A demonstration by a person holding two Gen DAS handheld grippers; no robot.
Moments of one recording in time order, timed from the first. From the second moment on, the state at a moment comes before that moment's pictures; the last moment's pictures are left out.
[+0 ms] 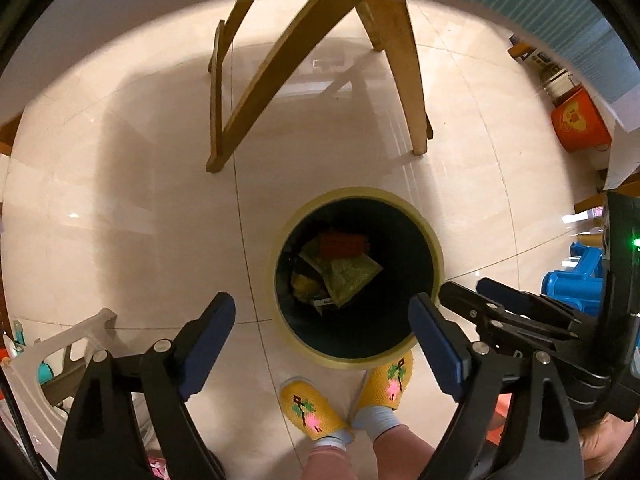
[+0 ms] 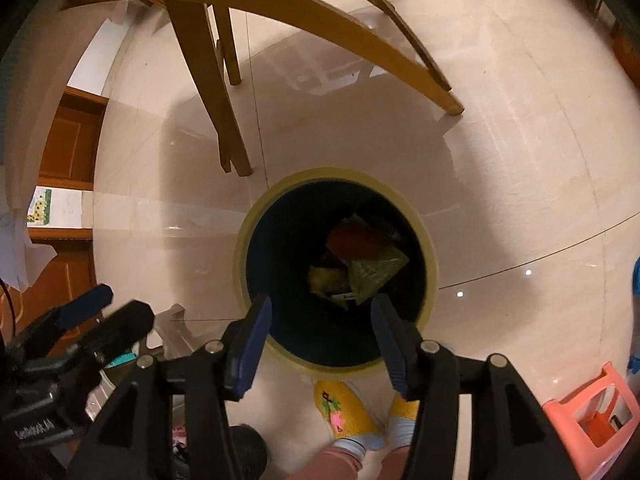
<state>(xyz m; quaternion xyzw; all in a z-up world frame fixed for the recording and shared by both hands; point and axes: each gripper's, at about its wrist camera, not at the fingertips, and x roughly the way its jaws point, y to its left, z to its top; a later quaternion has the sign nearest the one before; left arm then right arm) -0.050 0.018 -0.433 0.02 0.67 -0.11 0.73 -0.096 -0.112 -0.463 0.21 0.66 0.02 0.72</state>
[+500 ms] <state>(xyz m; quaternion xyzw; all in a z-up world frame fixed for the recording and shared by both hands) -0.043 0.005 -0.279 0.04 0.60 -0.16 0.78 -0.112 -0.124 -0.346 0.22 0.63 0.01 0.74</state>
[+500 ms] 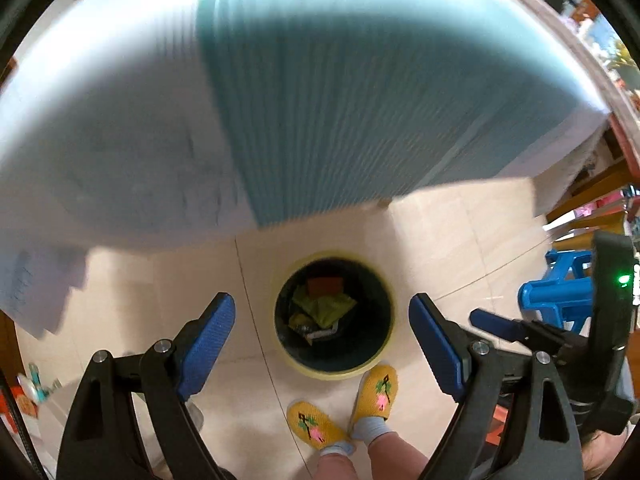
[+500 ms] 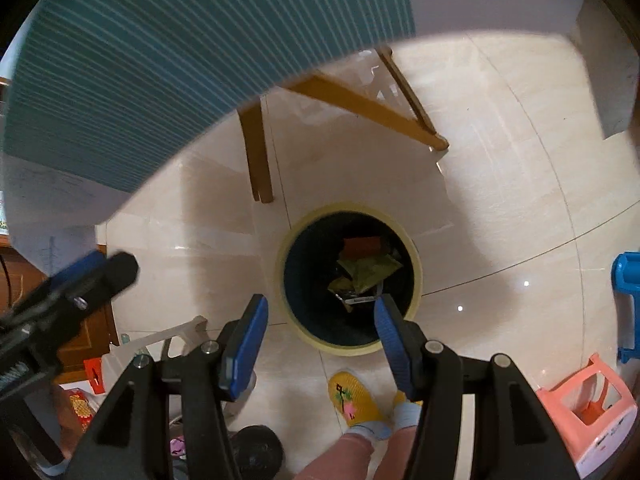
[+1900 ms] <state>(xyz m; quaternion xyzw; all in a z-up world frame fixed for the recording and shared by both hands) -0.062 0.062 0.046 -0.01 0.46 -0.16 0.87 -0.125 -0.095 0.020 0.13 0.41 0.03 0.90</state>
